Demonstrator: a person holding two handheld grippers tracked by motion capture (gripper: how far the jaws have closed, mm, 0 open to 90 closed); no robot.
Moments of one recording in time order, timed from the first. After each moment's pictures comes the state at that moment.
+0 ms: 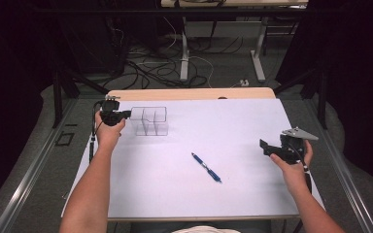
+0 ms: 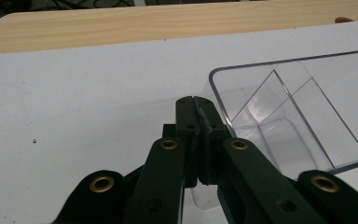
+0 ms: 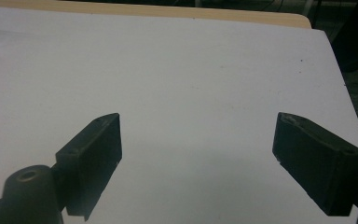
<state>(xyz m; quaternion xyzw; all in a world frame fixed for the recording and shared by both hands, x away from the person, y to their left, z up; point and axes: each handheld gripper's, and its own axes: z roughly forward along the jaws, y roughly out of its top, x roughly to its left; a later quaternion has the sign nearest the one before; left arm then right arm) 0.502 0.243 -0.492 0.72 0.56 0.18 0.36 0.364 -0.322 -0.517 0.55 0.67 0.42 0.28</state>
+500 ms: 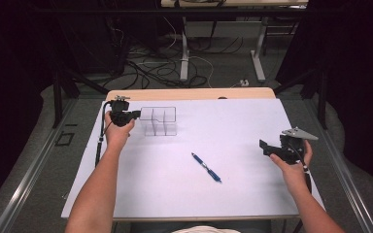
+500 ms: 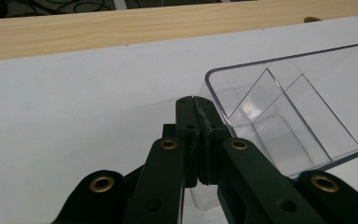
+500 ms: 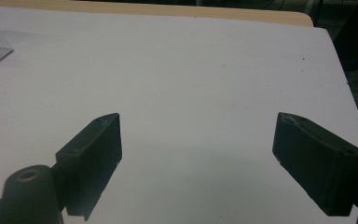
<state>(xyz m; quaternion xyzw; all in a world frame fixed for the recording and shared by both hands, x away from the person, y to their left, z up) 0.502 0.212 -0.494 0.73 0.54 0.17 0.38 0.364 -0.322 -0.517 0.55 0.67 0.41 0.28</state>
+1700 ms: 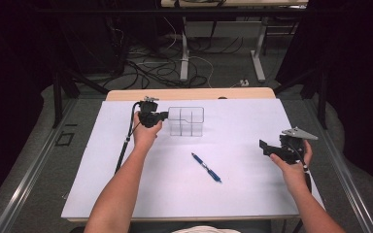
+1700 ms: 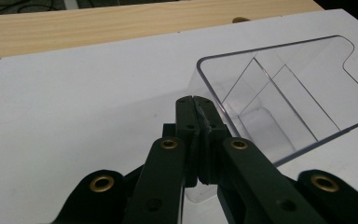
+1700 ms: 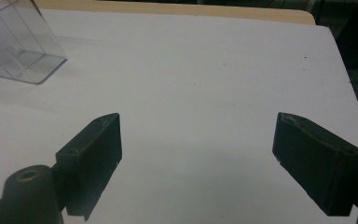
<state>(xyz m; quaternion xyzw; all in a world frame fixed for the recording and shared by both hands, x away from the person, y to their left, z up) 0.499 0.124 -0.499 0.75 0.50 0.13 0.41 0.365 -0.322 -0.518 0.55 0.67 0.41 0.27</state>
